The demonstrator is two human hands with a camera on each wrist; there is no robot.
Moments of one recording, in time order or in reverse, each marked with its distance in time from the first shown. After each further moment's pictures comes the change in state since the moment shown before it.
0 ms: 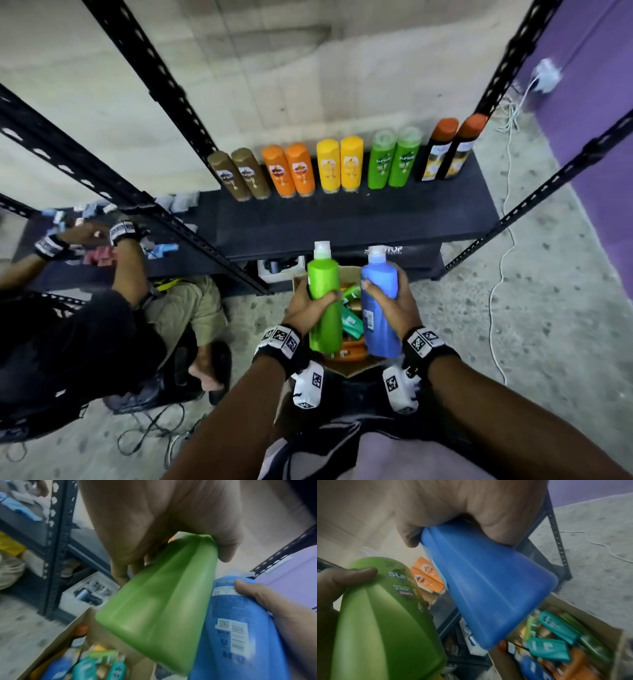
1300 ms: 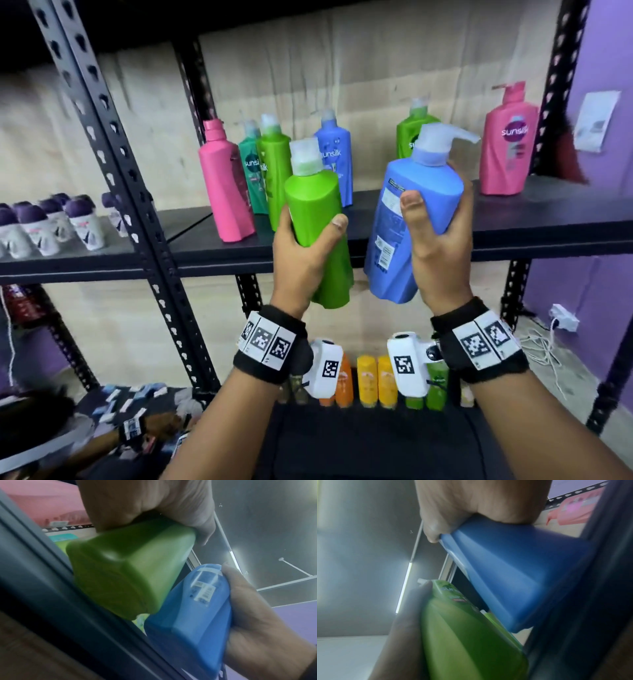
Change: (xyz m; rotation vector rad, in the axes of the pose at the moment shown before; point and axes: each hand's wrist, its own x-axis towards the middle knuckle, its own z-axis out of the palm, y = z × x) left_hand -0.181 0.427 -0.090 -0.319 0.337 1.342; right_hand -0.028 -0.497 -0.015 0.553 0.096 -1.298
